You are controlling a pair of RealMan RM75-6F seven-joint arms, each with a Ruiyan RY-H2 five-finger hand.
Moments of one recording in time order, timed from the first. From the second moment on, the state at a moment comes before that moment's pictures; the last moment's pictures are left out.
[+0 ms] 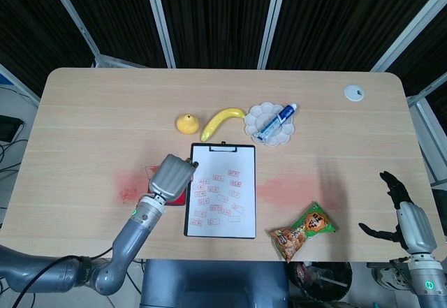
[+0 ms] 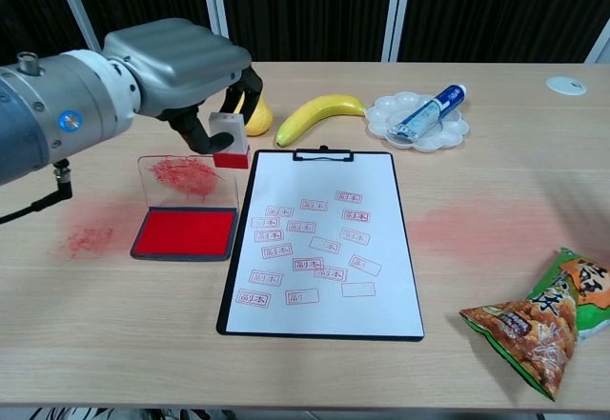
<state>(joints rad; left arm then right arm) -0.86 -1.62 -0.20 -1.80 0.88 1.17 1.14 0.09 -1.09 0.07 -1.71 -1.43 1.37 0.36</state>
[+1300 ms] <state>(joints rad) -1.10 -1.95 -0.22 -1.29 0.81 0.96 1.01 0.09 -1.06 0.08 -1.73 -1.40 1.33 0.44</state>
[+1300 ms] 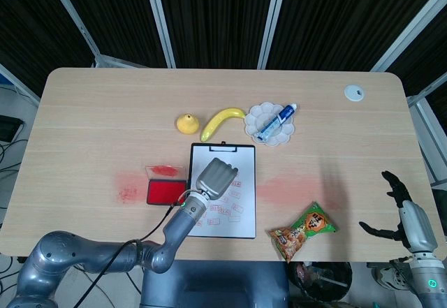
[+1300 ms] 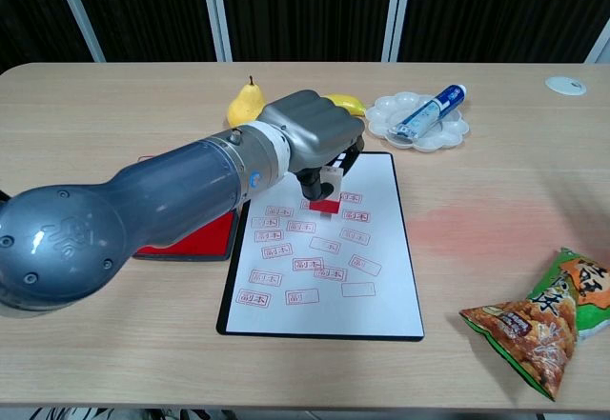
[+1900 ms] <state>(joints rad) -1.12 -2.00 -0.21 -1.21 0.80 0.96 0.99 0.09 -1.06 0.08 -1.73 -1.40 1.33 0.44</state>
